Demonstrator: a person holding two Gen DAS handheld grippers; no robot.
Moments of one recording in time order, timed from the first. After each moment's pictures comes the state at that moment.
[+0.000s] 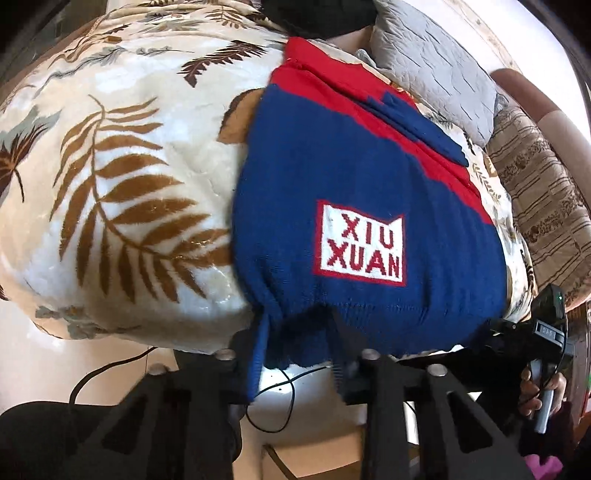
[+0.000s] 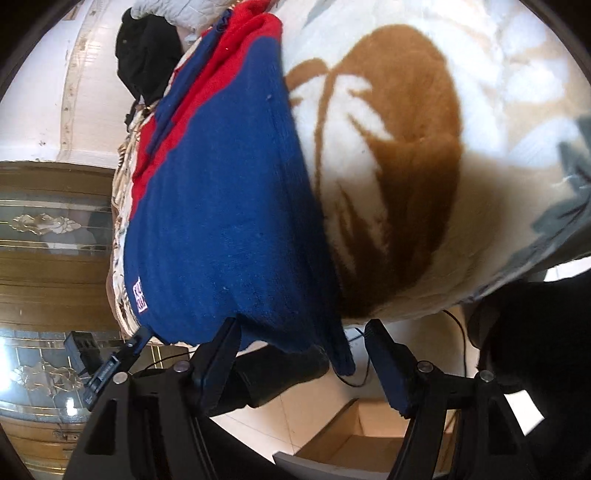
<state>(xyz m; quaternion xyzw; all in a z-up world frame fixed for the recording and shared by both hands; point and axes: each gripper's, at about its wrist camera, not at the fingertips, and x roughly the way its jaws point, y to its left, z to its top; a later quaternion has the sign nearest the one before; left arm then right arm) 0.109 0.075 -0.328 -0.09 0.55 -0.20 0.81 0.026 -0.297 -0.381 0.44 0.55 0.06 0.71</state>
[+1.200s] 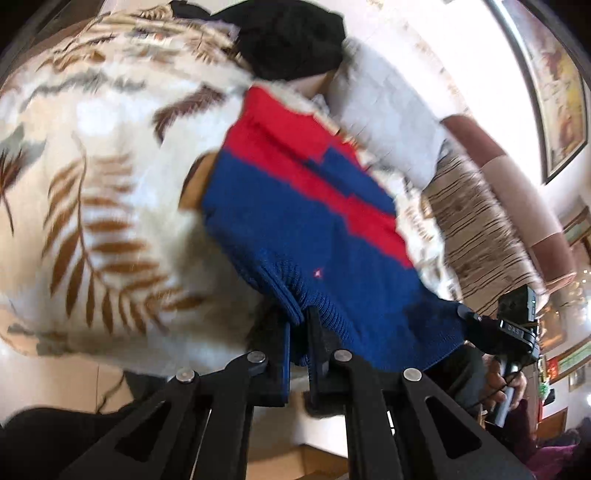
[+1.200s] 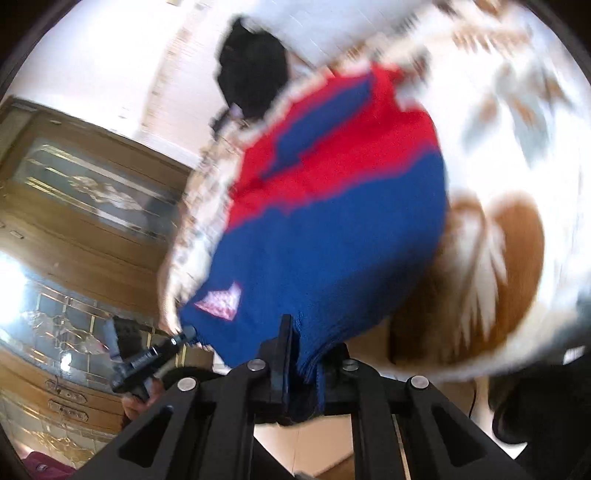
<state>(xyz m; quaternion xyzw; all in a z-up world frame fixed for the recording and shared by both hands) 0.108 0.104 -0.266 -0.19 0.48 -0.30 0.80 0.041 -0.292 -0.271 0.39 0.43 0.15 0.80</state>
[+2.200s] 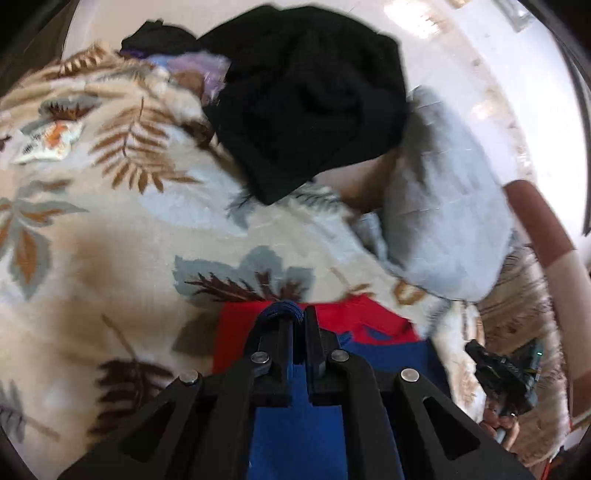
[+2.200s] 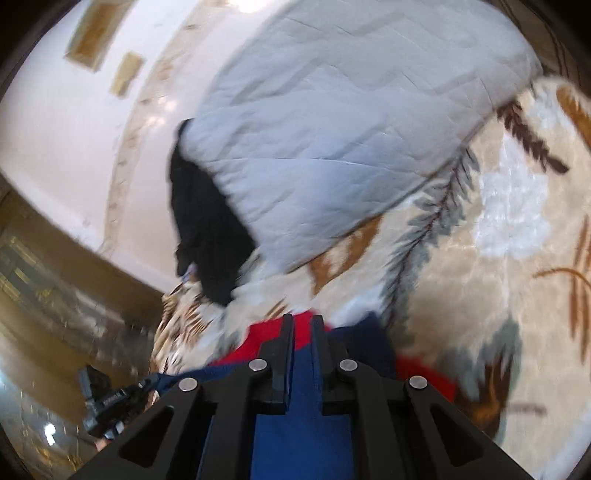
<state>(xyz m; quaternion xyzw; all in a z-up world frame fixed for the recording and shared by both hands) 0.494 -0.002 -0.267 -0.19 0.47 -0.23 0.83 0.387 -0.429 -0.274 0.43 0.33 0.03 0.84</state>
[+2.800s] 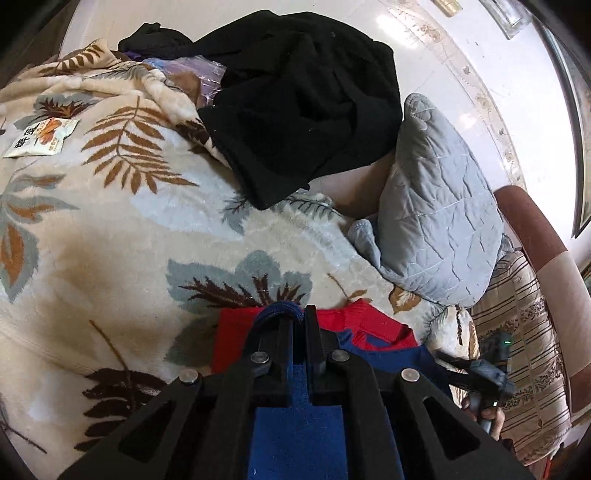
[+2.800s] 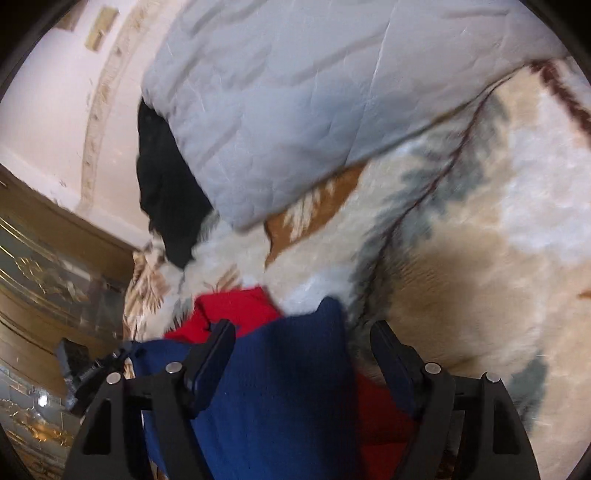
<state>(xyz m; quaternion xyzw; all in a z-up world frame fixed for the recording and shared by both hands) 0.485 0.005 -0.266 -0.21 0.44 -0.24 0.84 0.437 -0.423 -0.335 0.38 0.44 0.07 0.81</state>
